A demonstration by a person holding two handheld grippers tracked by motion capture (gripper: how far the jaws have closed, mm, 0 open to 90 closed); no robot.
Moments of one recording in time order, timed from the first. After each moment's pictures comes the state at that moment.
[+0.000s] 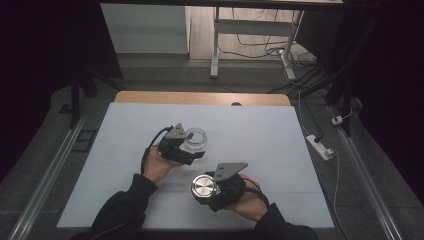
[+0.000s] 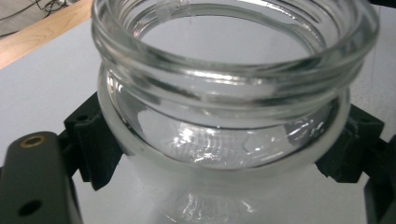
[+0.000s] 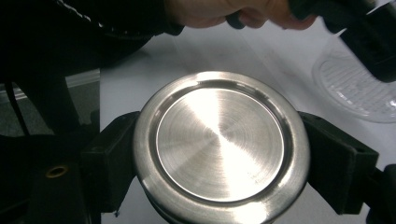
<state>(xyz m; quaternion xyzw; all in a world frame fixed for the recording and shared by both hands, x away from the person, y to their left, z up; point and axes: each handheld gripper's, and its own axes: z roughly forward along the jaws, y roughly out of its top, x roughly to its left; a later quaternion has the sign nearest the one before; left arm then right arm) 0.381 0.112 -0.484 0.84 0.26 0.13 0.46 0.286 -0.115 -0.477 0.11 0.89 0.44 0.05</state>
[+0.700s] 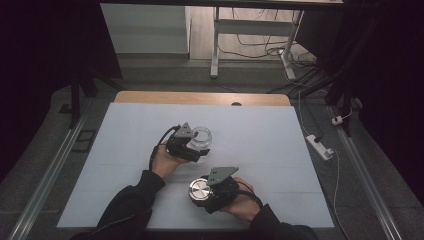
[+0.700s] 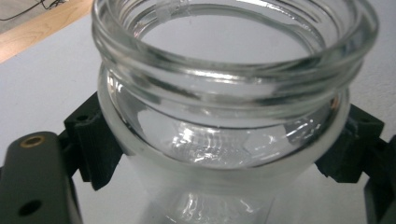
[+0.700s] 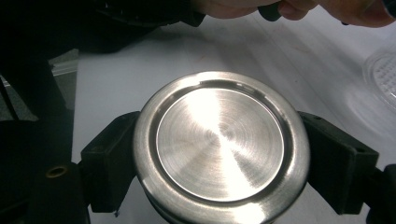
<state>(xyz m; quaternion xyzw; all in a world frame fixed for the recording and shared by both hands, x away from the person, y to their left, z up) 0.404 0.096 -0.507 0.84 0.26 0.14 0.45 0.292 -0.104 -0.509 0.10 0.90 0.42 0.05</state>
